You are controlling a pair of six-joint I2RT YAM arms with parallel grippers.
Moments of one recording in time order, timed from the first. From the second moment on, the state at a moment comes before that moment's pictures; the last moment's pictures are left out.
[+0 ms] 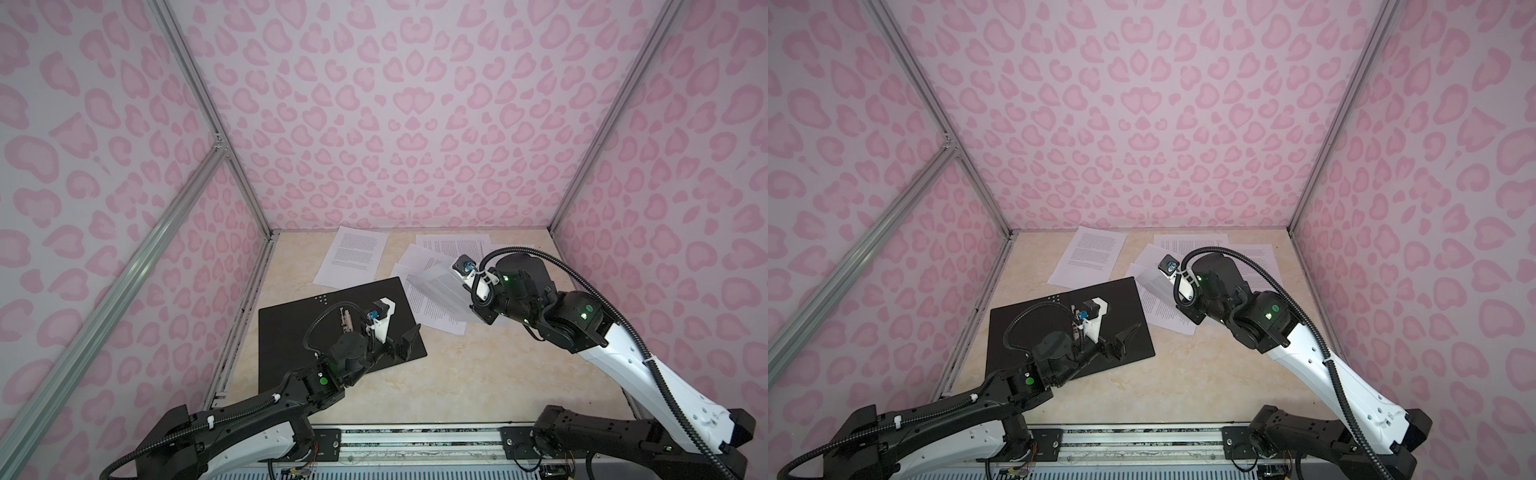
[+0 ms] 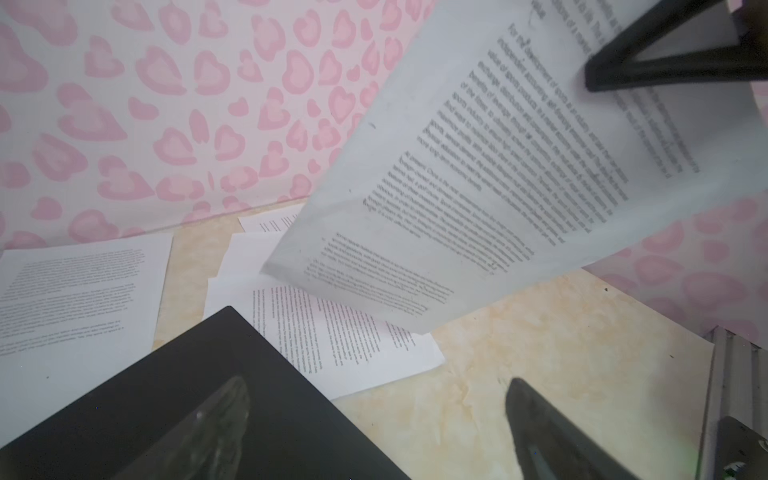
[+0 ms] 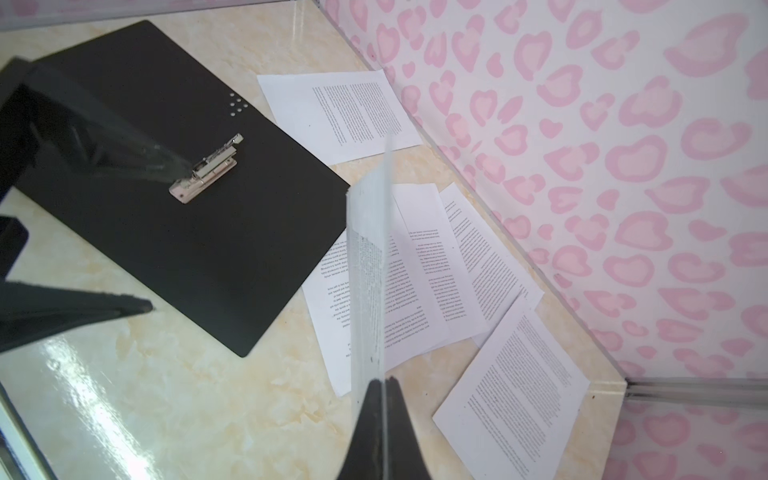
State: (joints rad) left arm -0.97 0.97 0.46 0.39 -0.28 -0.14; right arm 0.77 1.11 1.35 -0.88 0.18 -0.35
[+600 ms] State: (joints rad) left arm -0.96 0.98 0.43 0.50 -0.16 0.11; right arm 0.78 1.02 1.27 -0.89 -0.08 -0.74
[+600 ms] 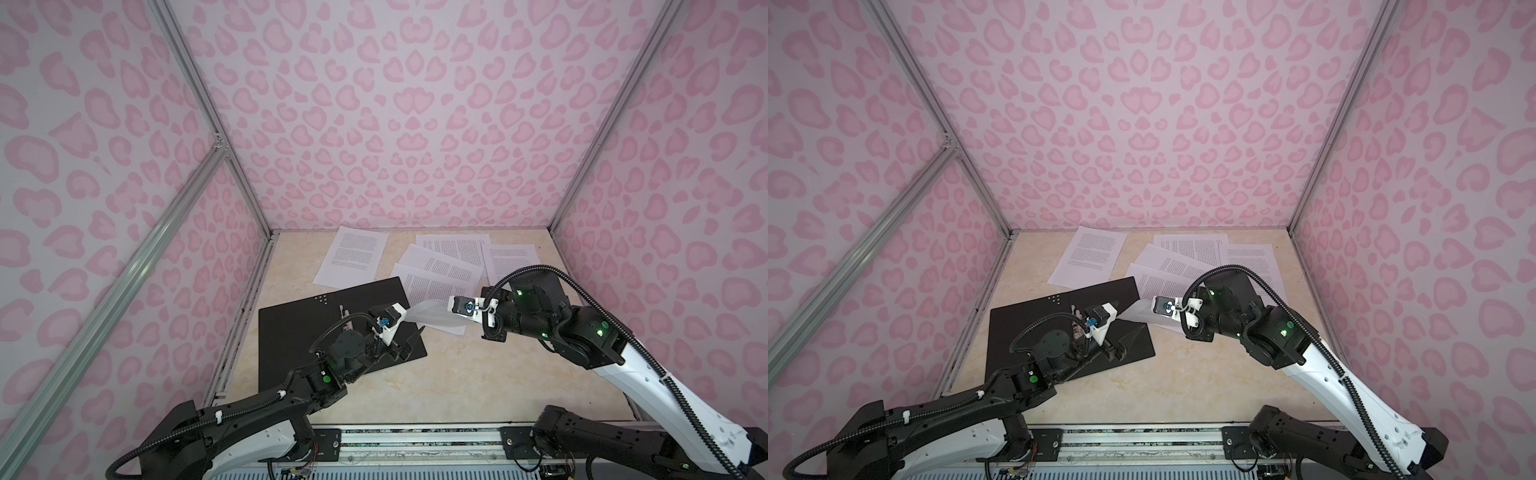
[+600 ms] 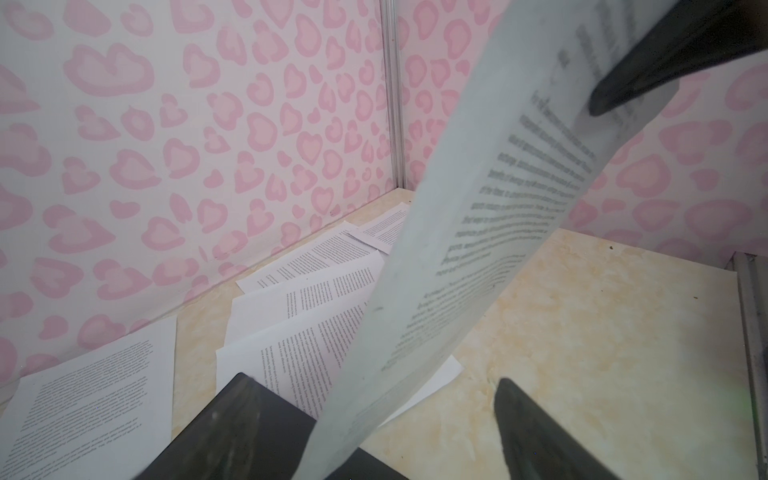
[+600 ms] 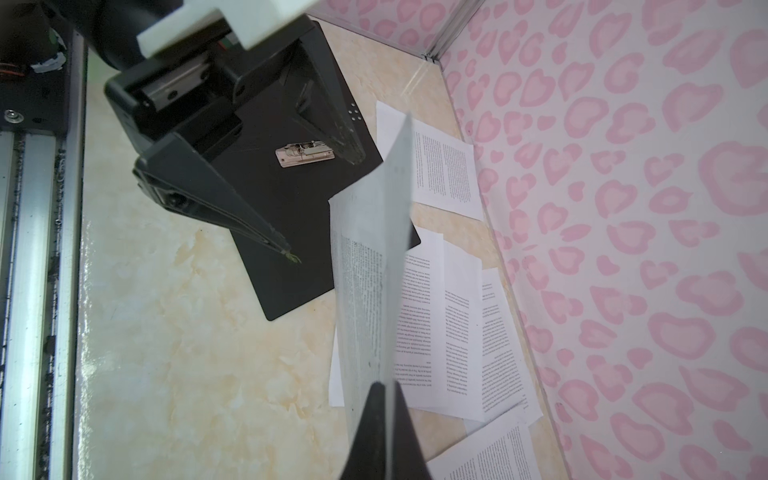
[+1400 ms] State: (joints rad) left arm -0.96 1.08 0.52 0.44 0.06 0.05; right arm 0.78 0.96 1.19 -0.87 -0.14 -0.79
